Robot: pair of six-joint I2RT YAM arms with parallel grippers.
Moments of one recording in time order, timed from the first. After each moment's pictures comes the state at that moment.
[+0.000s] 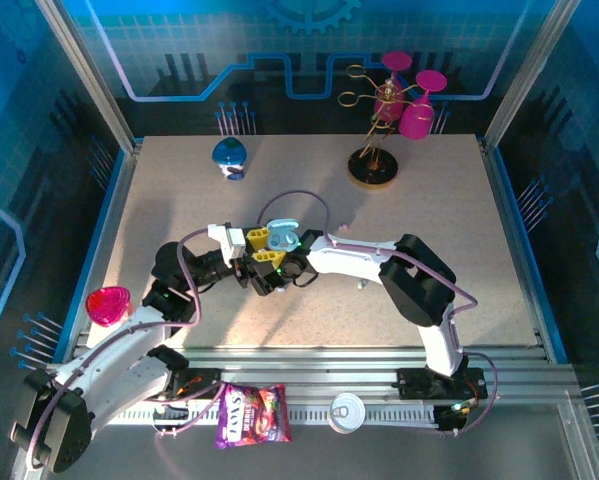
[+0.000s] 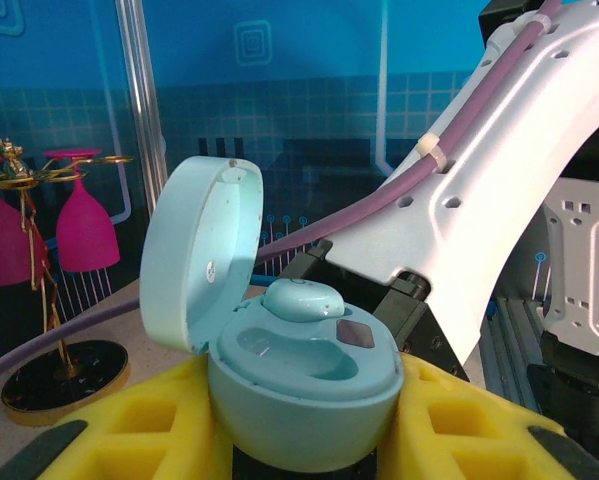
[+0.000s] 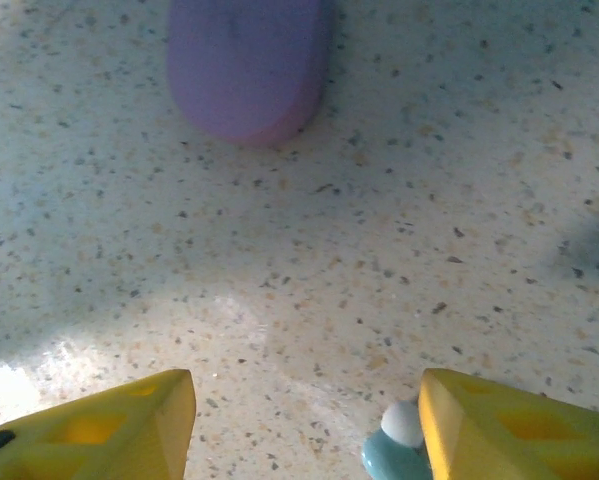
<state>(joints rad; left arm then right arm) -0.44 0.88 0.43 0.65 0.73 -0.09 0.94 2.02 1.43 -0.53 -0.14 0.33</state>
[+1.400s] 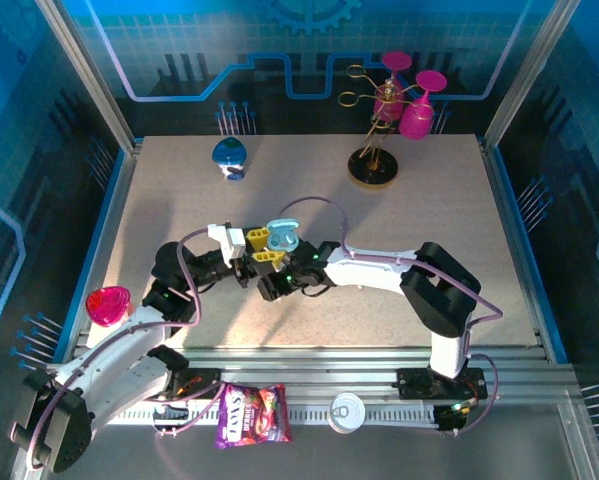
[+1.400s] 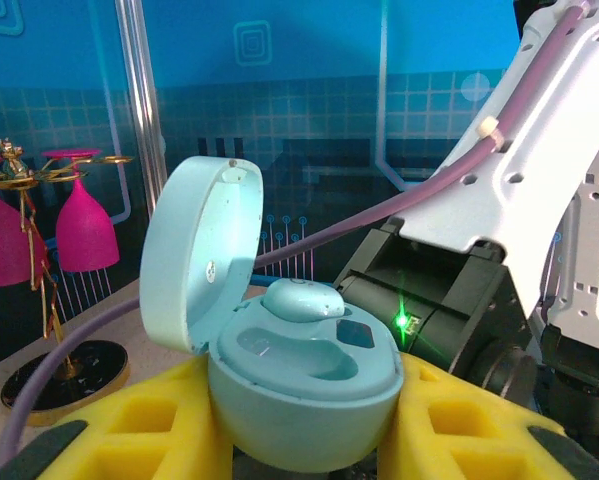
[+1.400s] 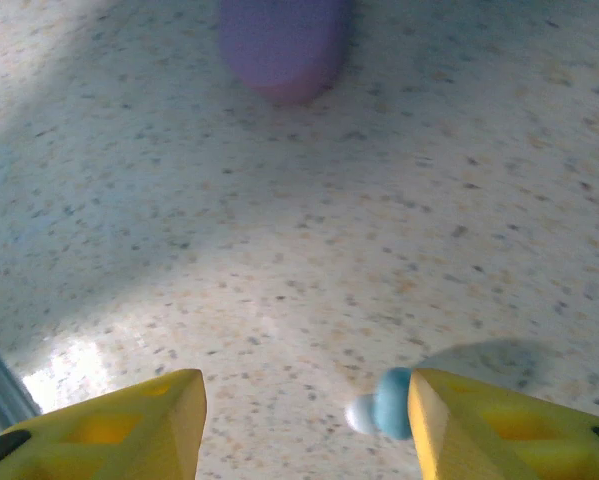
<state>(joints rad) -0.44 0.88 0.44 0.65 0.73 -0.09 0.94 1.86 1.19 -0.34 -0.16 0.45</state>
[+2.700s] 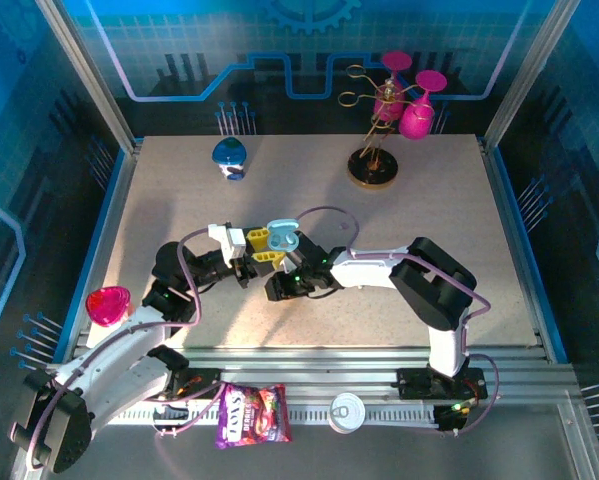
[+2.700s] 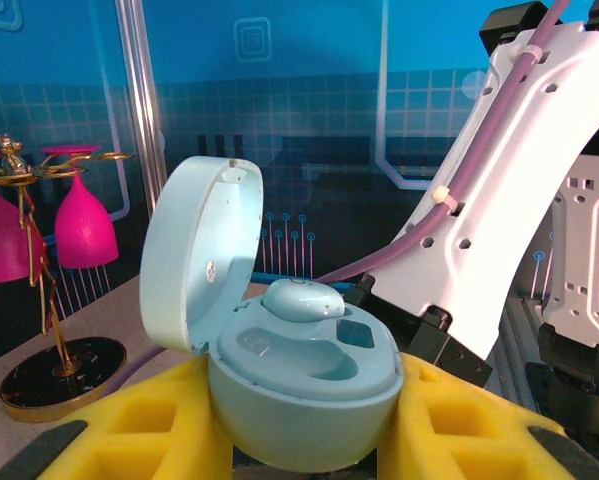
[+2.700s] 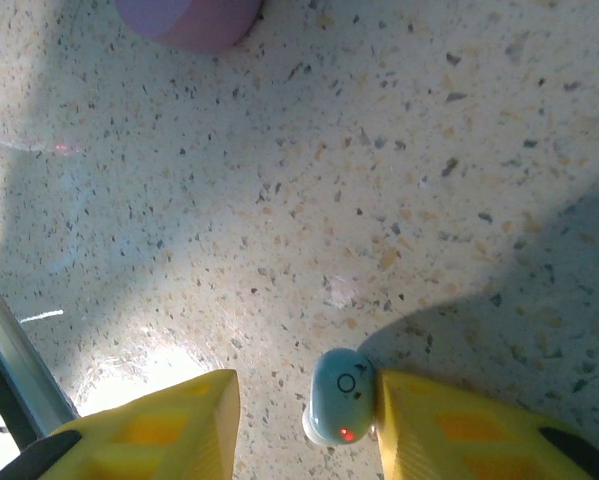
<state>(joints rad) -0.44 0.88 0.44 0.64 0.73 -0.09 0.89 1.90 1.08 -0.15 -0.36 0.62</state>
